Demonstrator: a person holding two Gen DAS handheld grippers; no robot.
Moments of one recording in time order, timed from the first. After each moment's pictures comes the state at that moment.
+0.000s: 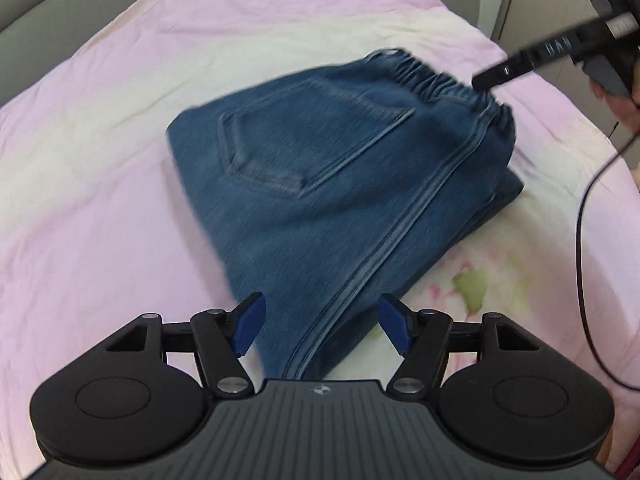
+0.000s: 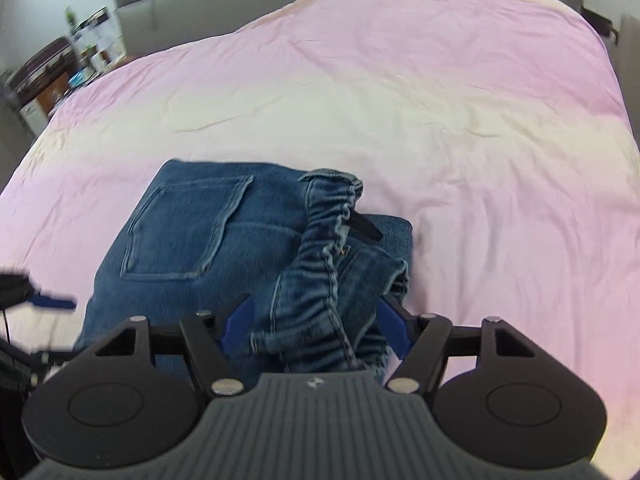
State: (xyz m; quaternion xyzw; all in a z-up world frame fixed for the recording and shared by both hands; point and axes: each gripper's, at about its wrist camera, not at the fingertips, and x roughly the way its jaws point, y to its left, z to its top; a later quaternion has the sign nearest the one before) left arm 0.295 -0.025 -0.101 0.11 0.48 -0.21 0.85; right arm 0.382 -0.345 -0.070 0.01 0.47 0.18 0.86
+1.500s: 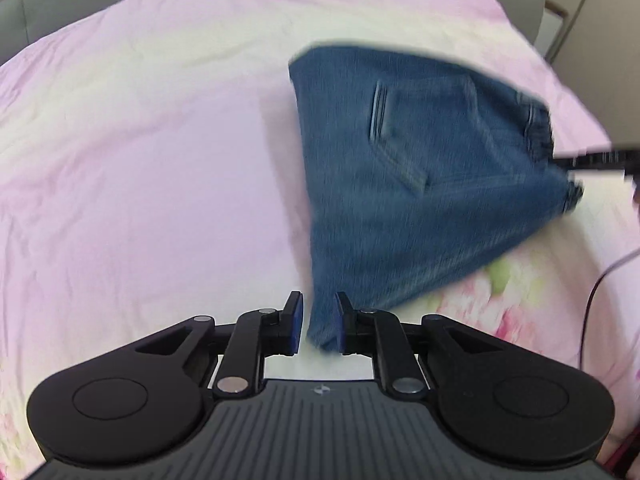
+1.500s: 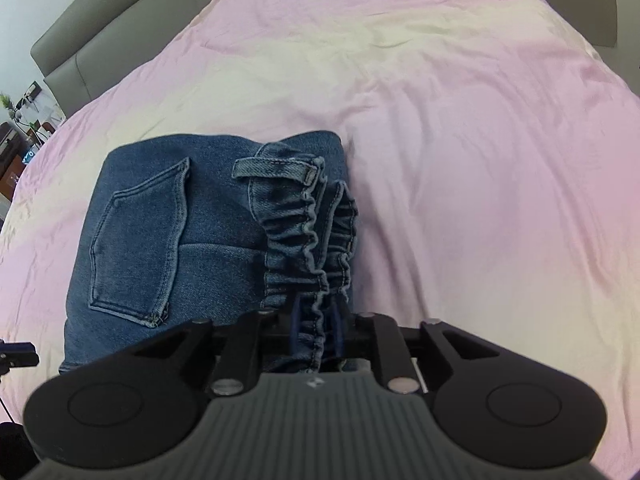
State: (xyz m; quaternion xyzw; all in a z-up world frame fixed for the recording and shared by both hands) left arm 0.277 0.027 -0.050 0.03 0.51 -0.14 0.85; right arm 0.329 -0.392 -0.122 0.13 0.48 0.09 0.86
